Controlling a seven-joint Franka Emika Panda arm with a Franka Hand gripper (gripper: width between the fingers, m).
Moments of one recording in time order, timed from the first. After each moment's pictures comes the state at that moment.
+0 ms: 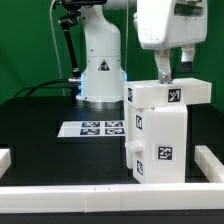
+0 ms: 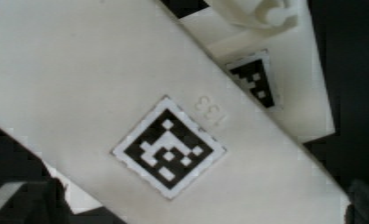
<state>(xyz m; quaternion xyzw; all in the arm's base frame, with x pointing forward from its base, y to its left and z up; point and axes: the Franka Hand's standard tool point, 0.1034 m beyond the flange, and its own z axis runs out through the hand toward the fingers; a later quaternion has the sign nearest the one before) 0.579 0.085 0.171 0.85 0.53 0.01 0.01</state>
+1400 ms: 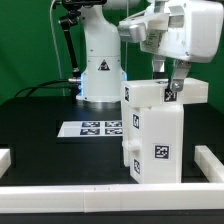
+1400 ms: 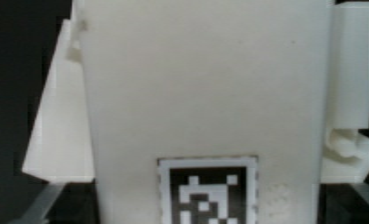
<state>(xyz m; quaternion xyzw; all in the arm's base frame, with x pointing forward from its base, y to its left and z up) 0.577 0.073 0.156 0.65 0.76 -0.03 0.05</state>
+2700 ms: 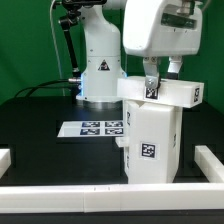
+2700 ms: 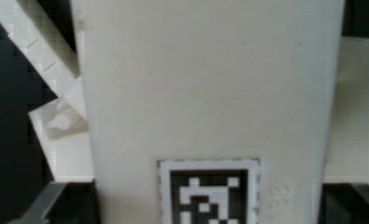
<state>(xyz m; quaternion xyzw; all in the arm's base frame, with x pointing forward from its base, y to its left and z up) 0.579 0.067 0.158 0.91 0.41 0.00 0.05</state>
